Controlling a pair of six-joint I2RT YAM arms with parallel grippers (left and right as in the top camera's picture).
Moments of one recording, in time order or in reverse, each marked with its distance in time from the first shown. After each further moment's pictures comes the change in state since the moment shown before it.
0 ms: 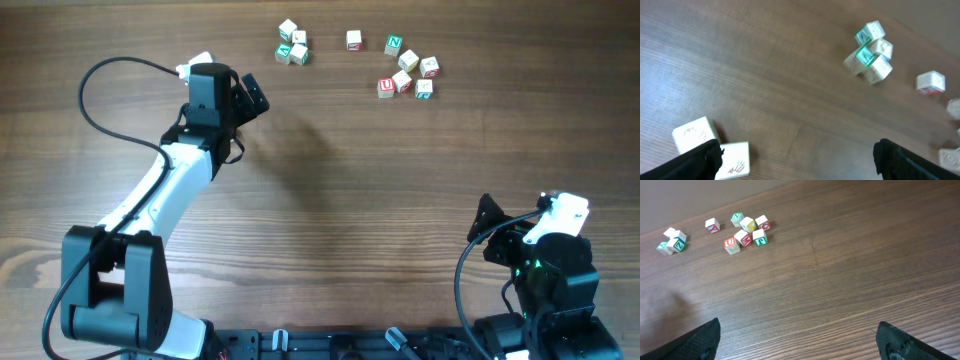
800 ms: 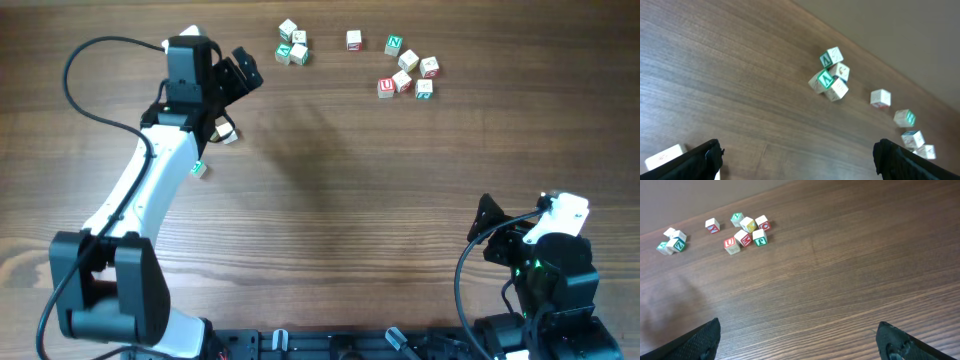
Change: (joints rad) left arm 0.056 0.015 0.160 -0.069 0.158 -0.032; right arm 0.000 0.000 0.000 0.000 0.000 0.000
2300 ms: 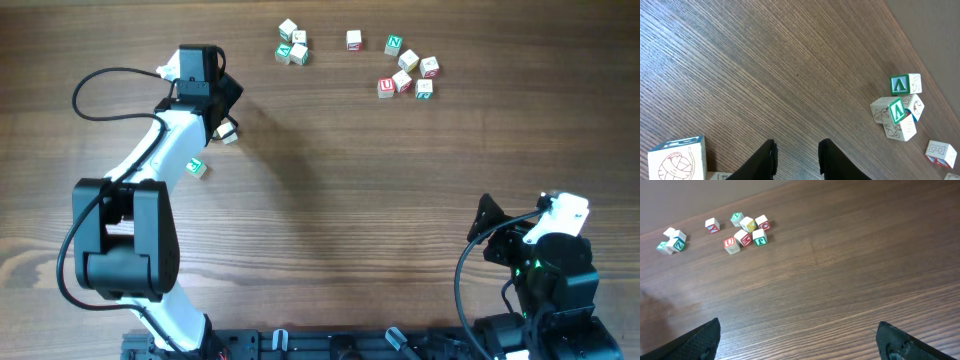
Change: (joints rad) left arm 0.025 0.201 0.031 0.002 -0.143 -0.275; right arm 0.000 0.000 0.000 0.000 0.000 0.000
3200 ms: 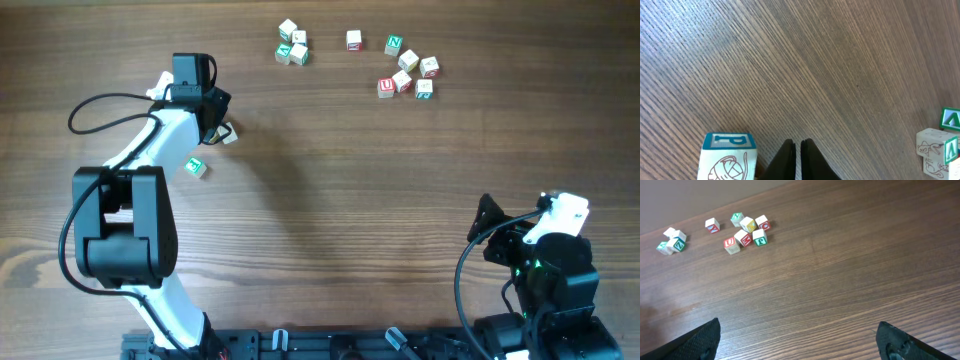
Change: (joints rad) left arm 0.050 0.064 0.000 -0.069 -0.010 -0.176; right arm 0.000 0.000 0.000 0.000 0.000 0.000
